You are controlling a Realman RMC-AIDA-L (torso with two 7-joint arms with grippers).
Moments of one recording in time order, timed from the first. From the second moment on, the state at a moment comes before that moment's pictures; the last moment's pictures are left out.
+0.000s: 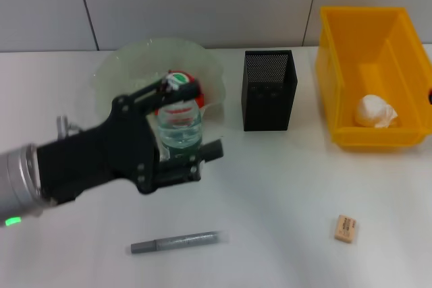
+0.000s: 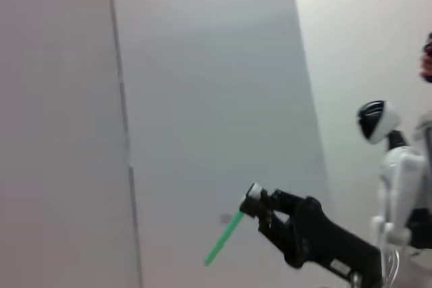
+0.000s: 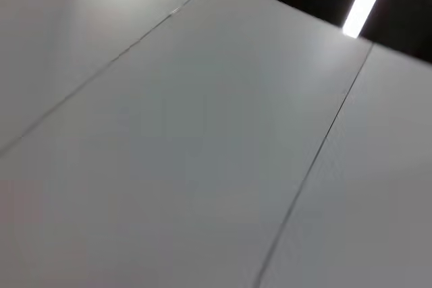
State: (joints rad) left arm -0.35 -2.07 1.17 0.70 1.26 1.69 -0.95; right arm 0.47 2.08 2.87 -0.30 1.89 -1.96 -0.65
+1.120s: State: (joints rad) left arm -0.35 -2.07 1.18 0.45 1.24 1.68 -0.78; right arm 0.72 2.08 2.87 -0.20 1.78 -1.41 0.04
